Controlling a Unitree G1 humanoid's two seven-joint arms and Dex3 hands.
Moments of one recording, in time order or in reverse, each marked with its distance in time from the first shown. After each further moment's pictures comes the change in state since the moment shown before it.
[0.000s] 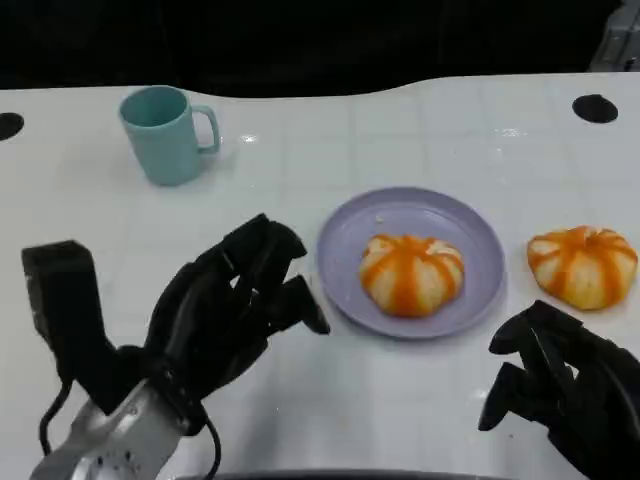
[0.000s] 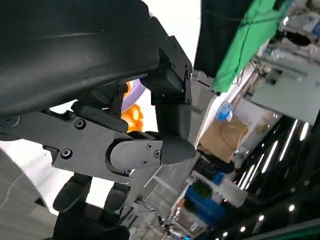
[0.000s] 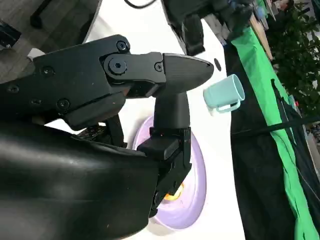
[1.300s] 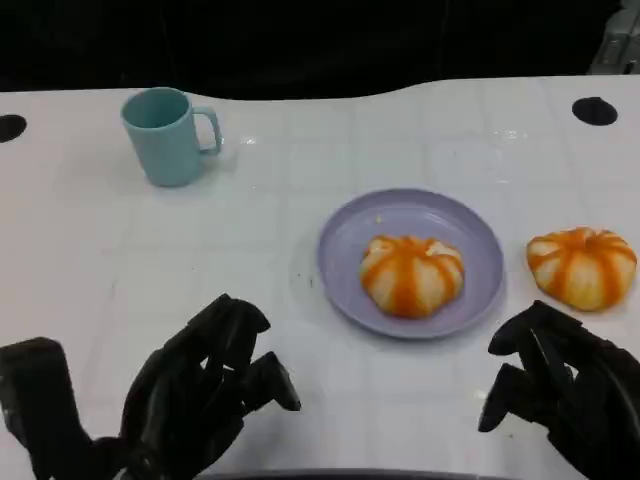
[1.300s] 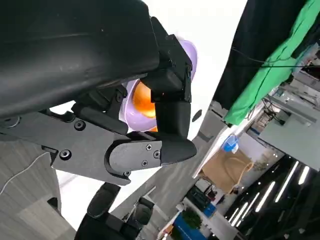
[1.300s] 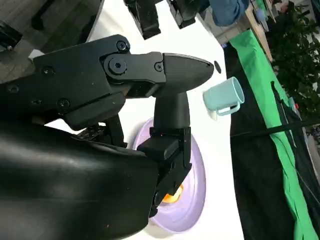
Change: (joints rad) left arm 0.216 -0.005 -0.013 -0.064 -0.033 -0.055 0.061; right arm 0.001 -0.003 -0.002 0.000 -0.001 0.002 0.009
